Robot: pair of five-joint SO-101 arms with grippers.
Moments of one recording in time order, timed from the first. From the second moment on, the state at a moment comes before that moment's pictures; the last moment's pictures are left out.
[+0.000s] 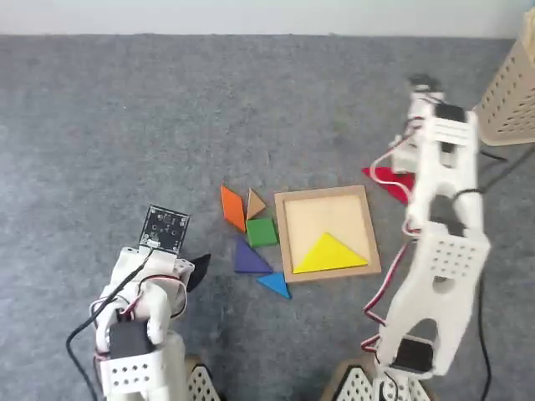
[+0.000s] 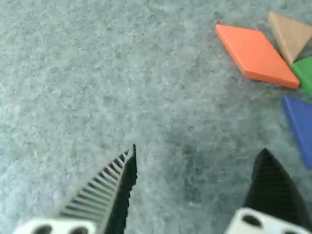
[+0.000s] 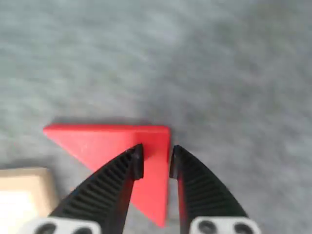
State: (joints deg) left arm -14.8 -103.4 96.8 66.9 -18.3; right arm 10.1 44.0 -29.5 76.8 13.5
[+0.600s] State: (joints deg) left arm -14.8 -103.4 96.8 66.9 -18.3; right arm 21.3 28.1 -5.6 77.9 23.5
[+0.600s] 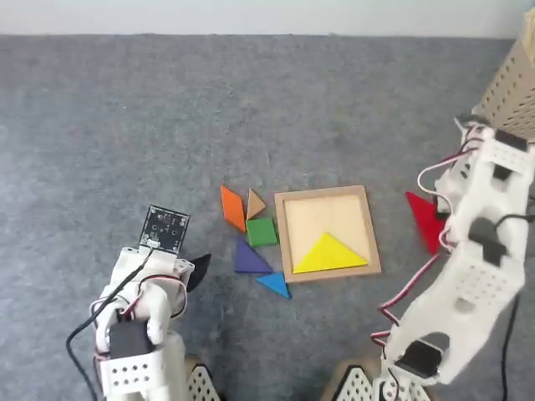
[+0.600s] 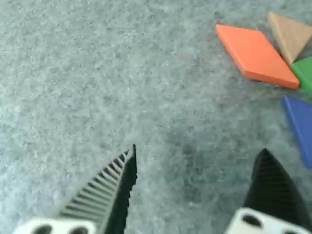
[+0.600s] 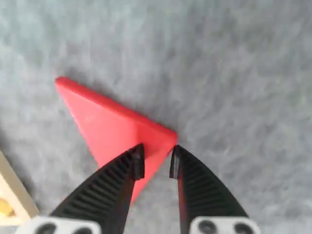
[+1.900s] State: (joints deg) left arm -14.8 -103.4 96.8 66.9 -18.3; right arm 9.1 3.6 27.9 61.7 41.9
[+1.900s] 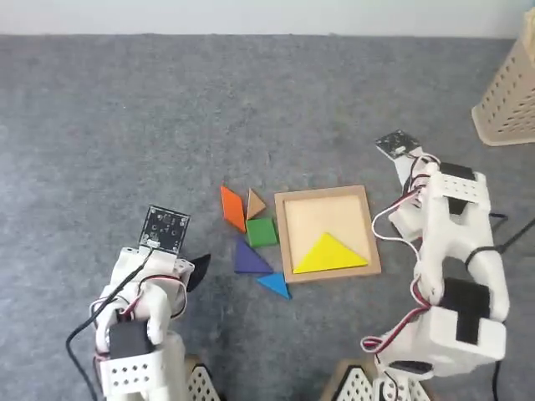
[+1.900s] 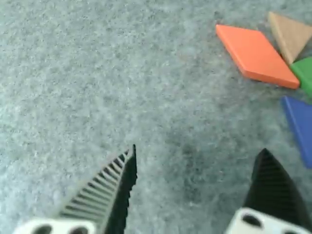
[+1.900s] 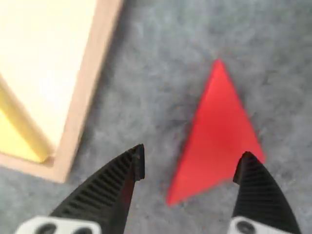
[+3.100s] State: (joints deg) left arm -14.8 -103.4 96.8 66.9 -18.3; right arm 15.1 17.1 17.7 59.6 34.5
